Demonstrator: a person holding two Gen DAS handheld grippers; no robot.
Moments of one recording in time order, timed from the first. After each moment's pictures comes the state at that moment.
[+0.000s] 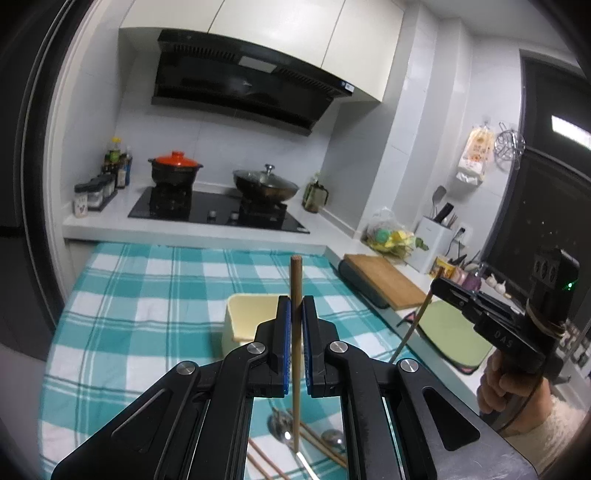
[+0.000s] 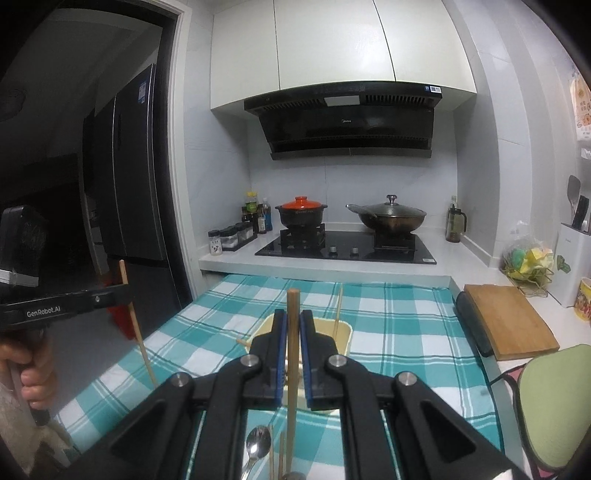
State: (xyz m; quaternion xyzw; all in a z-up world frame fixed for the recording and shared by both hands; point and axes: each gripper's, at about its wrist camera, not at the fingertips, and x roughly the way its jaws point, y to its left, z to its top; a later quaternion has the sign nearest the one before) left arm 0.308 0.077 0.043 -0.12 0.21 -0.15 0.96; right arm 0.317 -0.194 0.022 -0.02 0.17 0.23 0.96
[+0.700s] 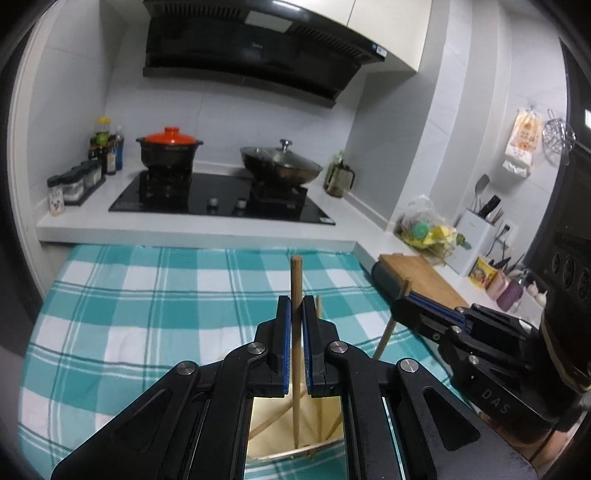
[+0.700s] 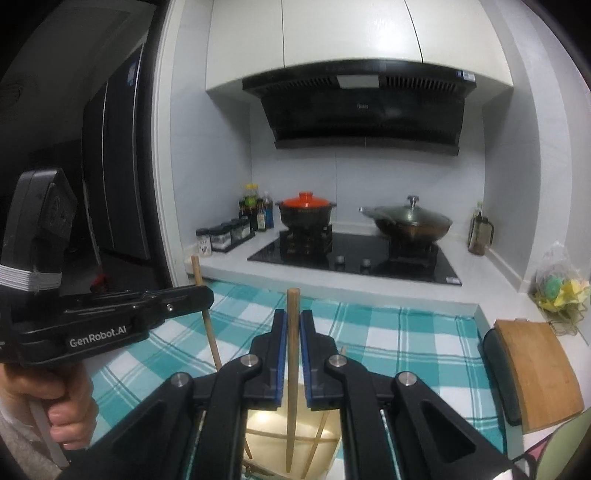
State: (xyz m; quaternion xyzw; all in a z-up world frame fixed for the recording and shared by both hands) left arm 0.495 0.034 -0.006 -0.11 0.28 -0.12 0.95; right arm 0.483 -0.143 0.004 -0.05 0.21 0.26 0.94
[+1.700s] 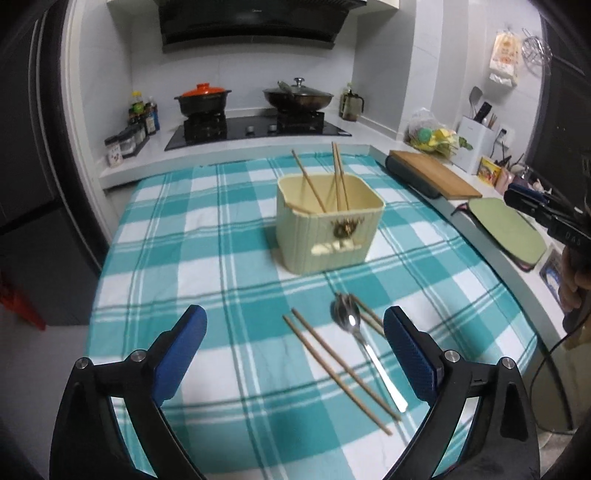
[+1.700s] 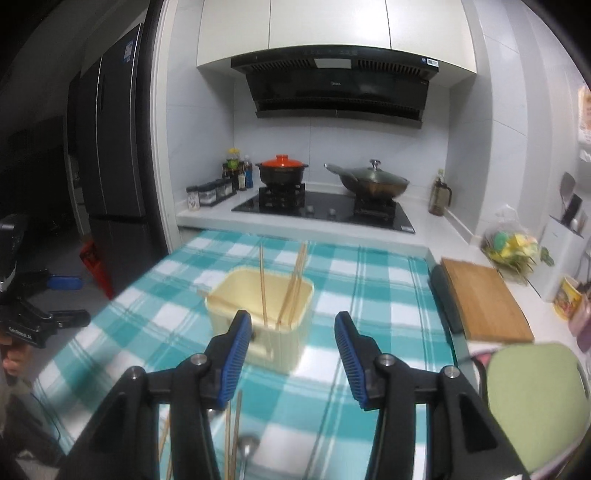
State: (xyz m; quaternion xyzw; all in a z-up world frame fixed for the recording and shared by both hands) left arm 0.250 0.071 -0.057 -0.02 0.37 -0.08 0.93; right arm 0.318 -0.226 -0.007 -0.08 0.26 0.20 0.94
